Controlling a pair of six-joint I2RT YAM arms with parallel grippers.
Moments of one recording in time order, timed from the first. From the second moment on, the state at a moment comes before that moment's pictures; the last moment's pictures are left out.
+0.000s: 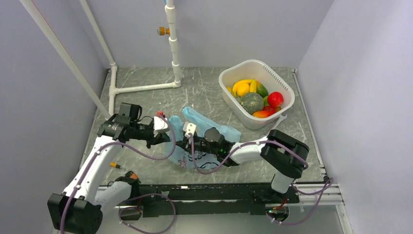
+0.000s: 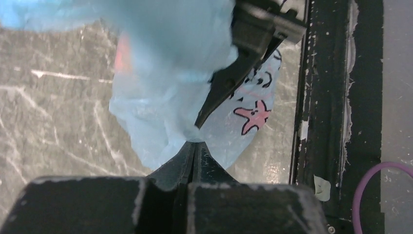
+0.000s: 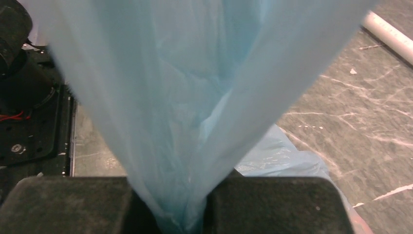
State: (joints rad) left arm -0.19 0.99 0.89 -0.90 0.92 0.94; right arm 1.07 1.70 0.69 0.90 -0.23 -0.06
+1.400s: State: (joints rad) left arm -0.09 1.02 0.96 -1.02 0.97 1.02; right arm 1.05 1.81 0.71 1.09 -0.32 -0.03
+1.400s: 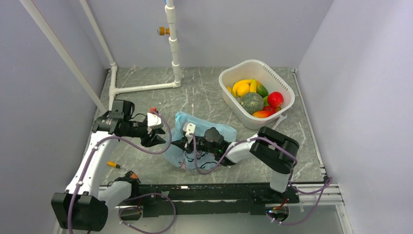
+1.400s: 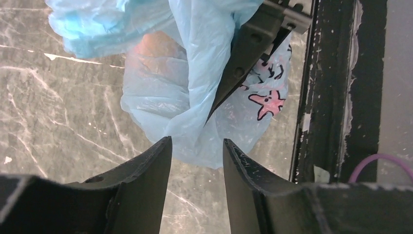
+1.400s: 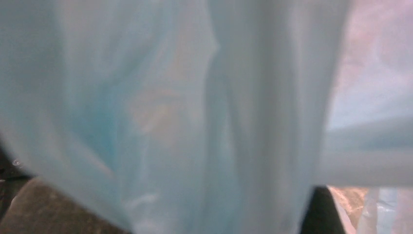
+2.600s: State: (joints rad) left arm -0.17 0.96 0.68 -0.68 0.97 1.10; right arm 1.03 1.76 0.71 1.14 -0.38 0.01
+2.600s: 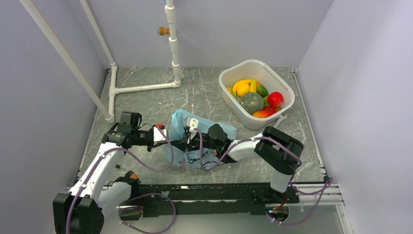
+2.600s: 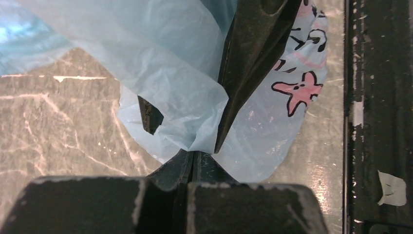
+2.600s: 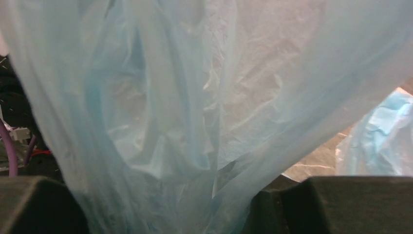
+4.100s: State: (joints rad) left arm -0.19 0.86 0.80 -0.65 1.08 0.68; right arm 0.73 1.19 0.87 0.21 -0.69 -0.22
